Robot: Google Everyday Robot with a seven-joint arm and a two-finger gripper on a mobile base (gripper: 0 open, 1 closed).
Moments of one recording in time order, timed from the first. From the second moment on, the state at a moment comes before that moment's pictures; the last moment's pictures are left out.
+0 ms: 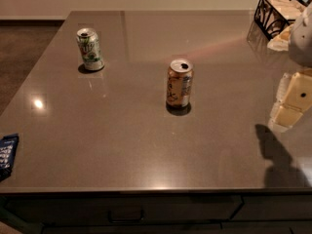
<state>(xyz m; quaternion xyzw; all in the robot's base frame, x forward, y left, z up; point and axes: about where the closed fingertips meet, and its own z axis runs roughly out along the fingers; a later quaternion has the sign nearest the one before) 0.438 -0.216 0.979 -0.60 0.78 -0.04 0.16</state>
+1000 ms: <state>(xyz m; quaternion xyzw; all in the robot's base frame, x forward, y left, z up) 0.497 -0.191 0.950 -0.57 0.80 -0.01 0.18</state>
